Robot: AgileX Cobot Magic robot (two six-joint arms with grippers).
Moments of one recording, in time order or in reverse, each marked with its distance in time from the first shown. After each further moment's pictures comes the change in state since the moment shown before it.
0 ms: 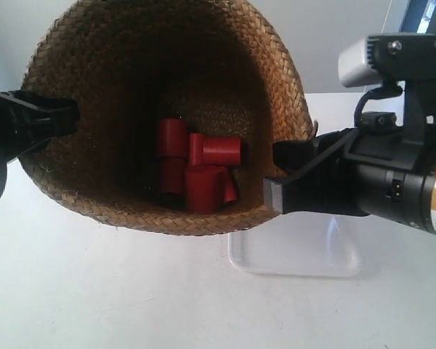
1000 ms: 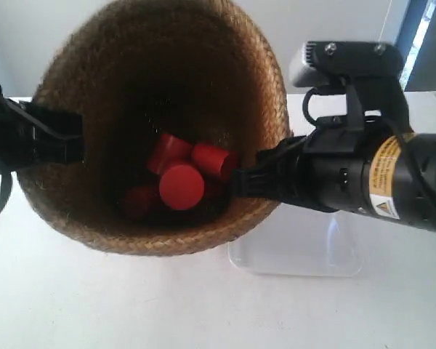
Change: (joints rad) left arm -0.090 -0.021 -0.054 0.038 0.186 0.122; right arm 0.038 0.139 -0.092 0.033 0.085 0.075
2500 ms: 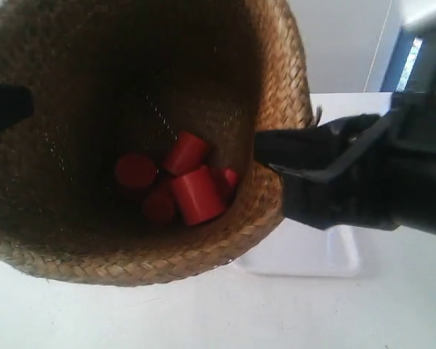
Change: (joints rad) left arm -0.120 -0.290 0.019 0.001 0.114 0.035; right arm 0.141 -0.288 0.029 0.285 -0.031 -0.265
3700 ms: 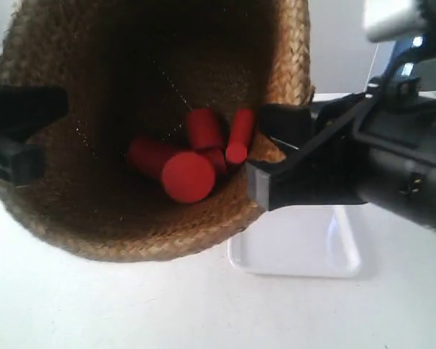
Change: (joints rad) left arm -0.045 0.126 -0.014 0.133 -0.052 -0.019; right arm 0.159 0.112 0.006 -0.925 0.205 0.795
